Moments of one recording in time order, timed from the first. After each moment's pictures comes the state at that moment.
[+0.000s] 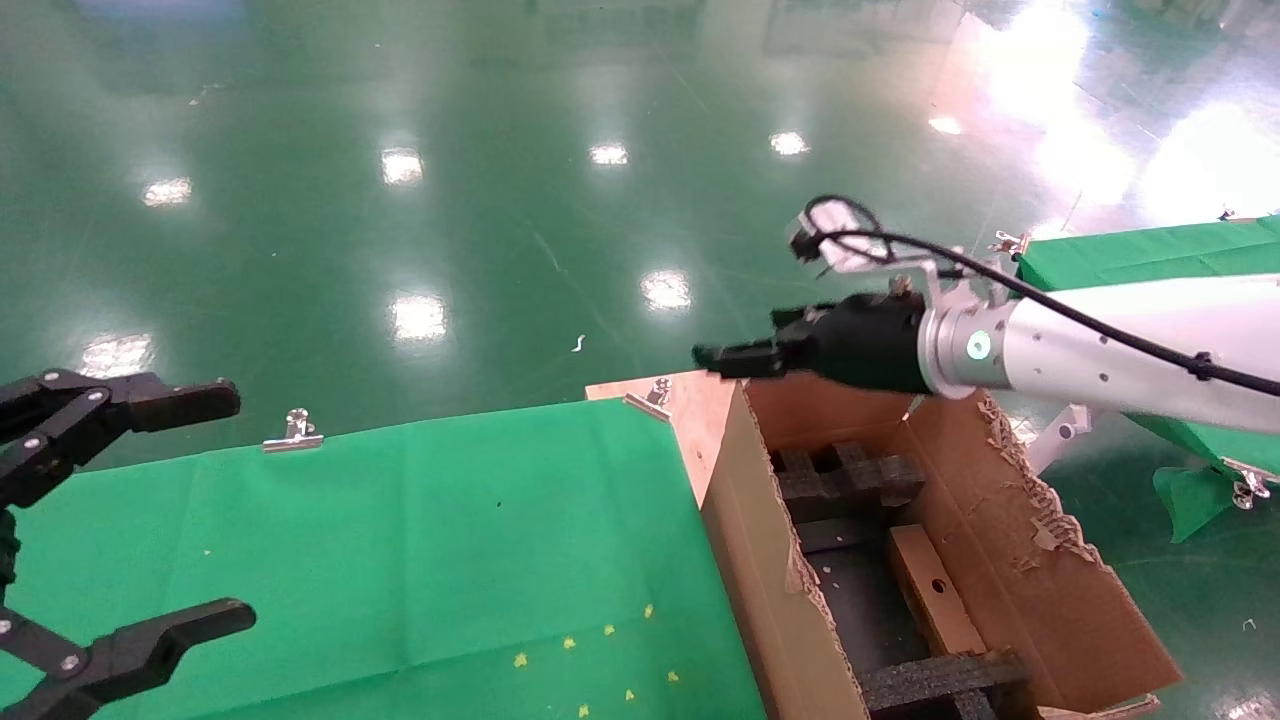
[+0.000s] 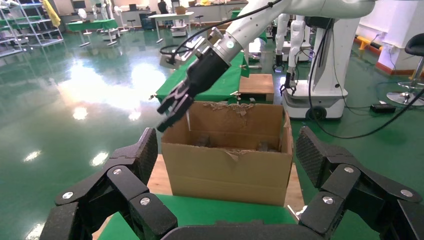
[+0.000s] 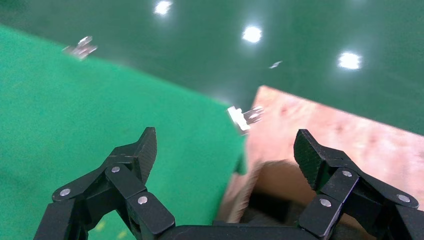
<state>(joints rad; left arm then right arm) -1.09 0.59 0.34 -1.26 0.68 1.47 -0.15 1.53 -0.56 -1.07 1.34 -1.61 -0.78 1.35</state>
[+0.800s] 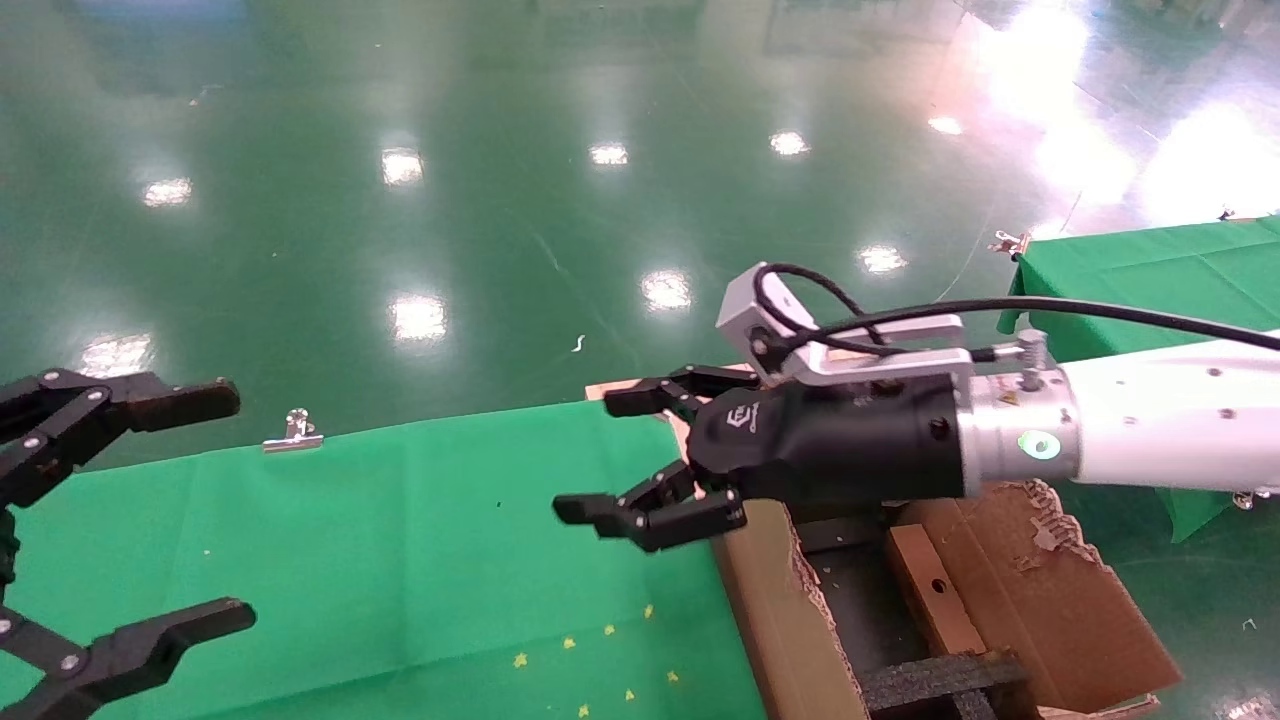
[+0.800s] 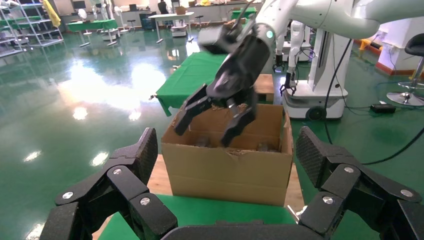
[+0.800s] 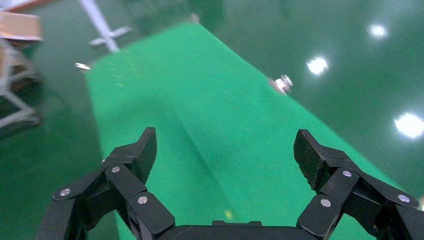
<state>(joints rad) -1.09 0.59 0.34 -1.26 0.68 1.47 -0.15 1.22 -0.60 -0.54 1.30 -1.02 -1.26 0.57</state>
